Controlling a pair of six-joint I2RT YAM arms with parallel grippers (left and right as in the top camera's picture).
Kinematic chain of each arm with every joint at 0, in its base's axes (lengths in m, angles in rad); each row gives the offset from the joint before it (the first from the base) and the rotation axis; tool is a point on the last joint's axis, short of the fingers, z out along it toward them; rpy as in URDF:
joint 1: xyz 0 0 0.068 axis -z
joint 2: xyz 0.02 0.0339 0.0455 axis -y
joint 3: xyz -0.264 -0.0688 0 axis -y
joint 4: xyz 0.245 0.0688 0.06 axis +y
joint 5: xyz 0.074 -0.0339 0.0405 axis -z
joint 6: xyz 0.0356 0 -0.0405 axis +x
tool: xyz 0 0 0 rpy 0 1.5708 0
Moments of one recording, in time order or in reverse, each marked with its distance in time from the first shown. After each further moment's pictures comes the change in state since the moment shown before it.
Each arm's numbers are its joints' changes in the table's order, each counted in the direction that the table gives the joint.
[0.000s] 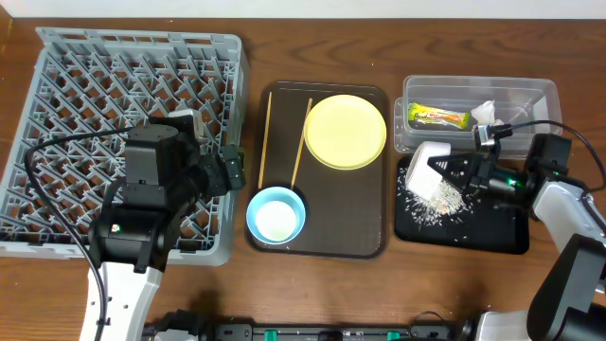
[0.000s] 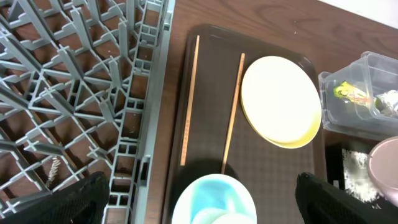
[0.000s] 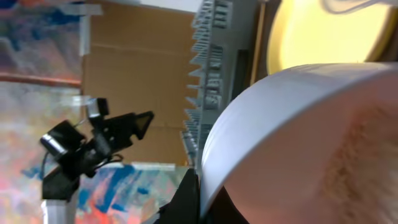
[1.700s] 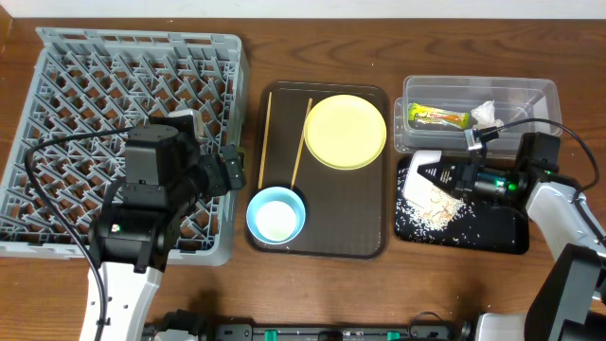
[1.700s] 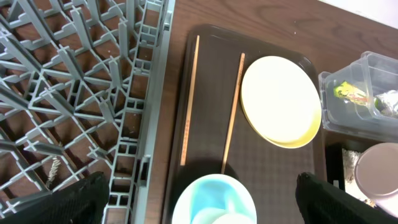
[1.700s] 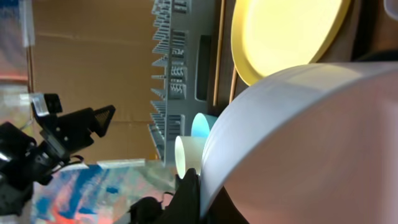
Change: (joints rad) left arm 0.000 0.000 0.000 0.000 0.000 0.000; right arm -0.064 0.039 -0.003 0.067 0.188 -0.008
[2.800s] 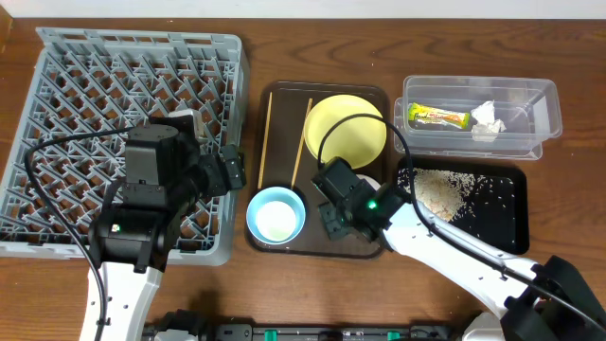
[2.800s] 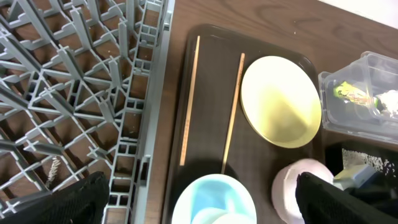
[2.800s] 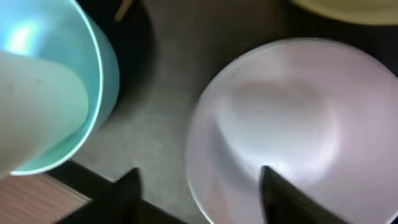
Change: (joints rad) left arm 0.000 0.000 0.000 0.000 0.001 0.000; right arm -1.084 -0.004 0.187 0.085 1.339 0.257
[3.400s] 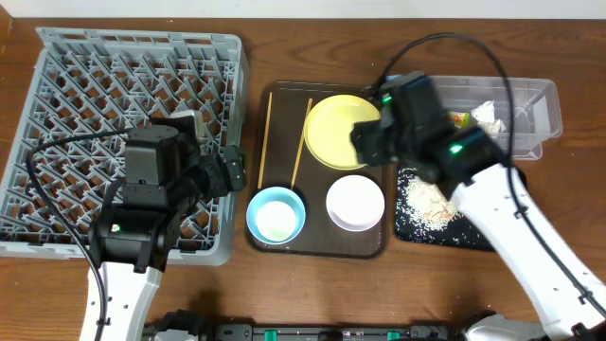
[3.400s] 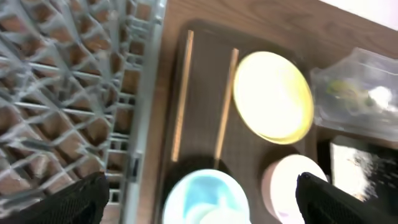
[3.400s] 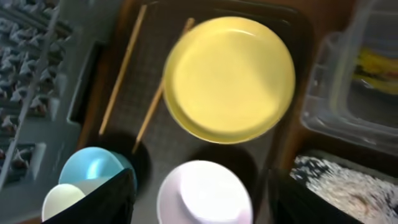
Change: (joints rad) left arm 0.000 0.000 0.000 0.008 0.065 -0.015; right arm 0.357 0.098 0.349 0.177 -0.146 -0.072
